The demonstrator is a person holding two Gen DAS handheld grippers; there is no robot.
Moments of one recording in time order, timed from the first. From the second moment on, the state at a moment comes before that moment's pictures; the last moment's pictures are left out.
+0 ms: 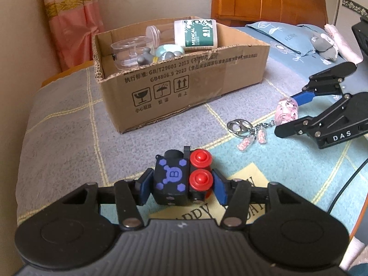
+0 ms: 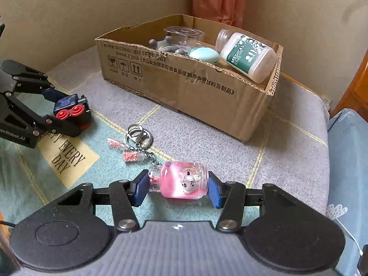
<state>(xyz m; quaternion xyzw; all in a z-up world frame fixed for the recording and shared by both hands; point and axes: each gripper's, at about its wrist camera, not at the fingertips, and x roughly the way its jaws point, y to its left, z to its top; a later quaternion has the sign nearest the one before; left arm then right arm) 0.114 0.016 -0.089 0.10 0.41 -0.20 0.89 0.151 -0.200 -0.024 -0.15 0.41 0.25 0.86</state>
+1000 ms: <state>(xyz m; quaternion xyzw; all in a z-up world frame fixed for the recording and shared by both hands) 0.110 0.017 -0.056 0.10 0.43 -0.22 0.87 0.136 -0.191 -0.001 -0.20 0.41 0.27 0.85</state>
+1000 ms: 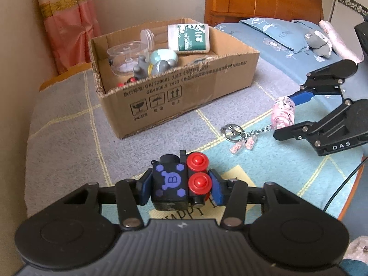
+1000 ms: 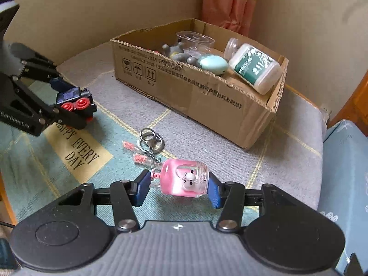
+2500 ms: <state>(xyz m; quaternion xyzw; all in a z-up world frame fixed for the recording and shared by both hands) 0.265 0.028 0.006 0.09 0.36 -0.16 0.91 0.215 -0.191 0.136 -0.20 0.30 0.27 0.89</state>
